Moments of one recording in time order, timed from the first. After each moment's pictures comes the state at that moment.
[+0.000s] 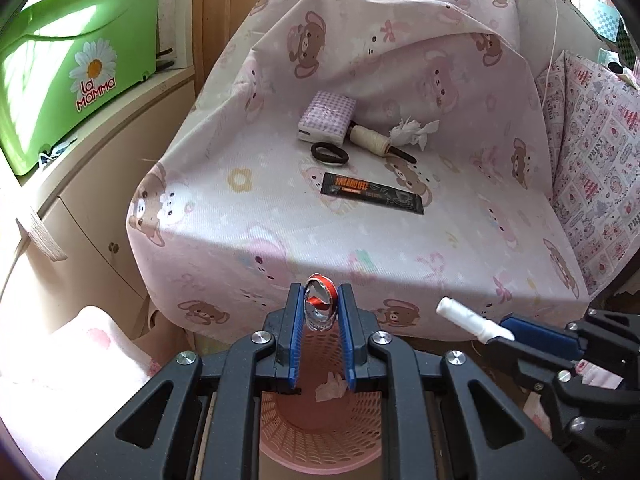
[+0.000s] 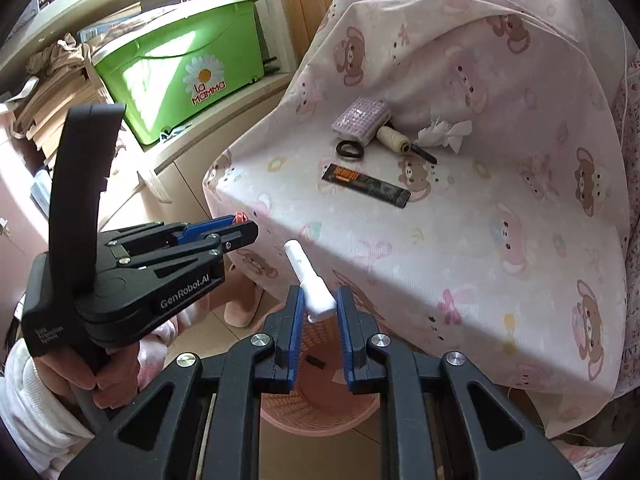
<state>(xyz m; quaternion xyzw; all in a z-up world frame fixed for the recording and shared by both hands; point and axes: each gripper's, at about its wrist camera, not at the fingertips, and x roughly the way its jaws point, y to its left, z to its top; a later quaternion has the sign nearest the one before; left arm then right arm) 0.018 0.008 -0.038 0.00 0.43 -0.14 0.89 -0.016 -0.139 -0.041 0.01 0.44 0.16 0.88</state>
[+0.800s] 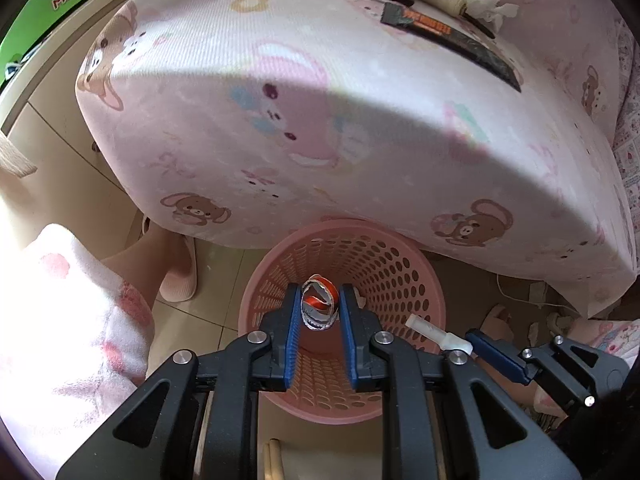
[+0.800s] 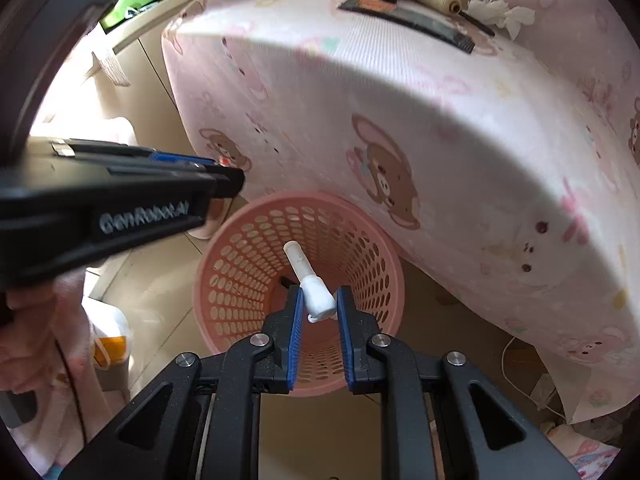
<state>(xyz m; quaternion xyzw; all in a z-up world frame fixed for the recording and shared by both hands) 0.050 0.010 -0.132 0.00 0.60 -0.10 0.79 0.007 -0.103 -0.161 -0.07 0.57 0.13 0.81</state>
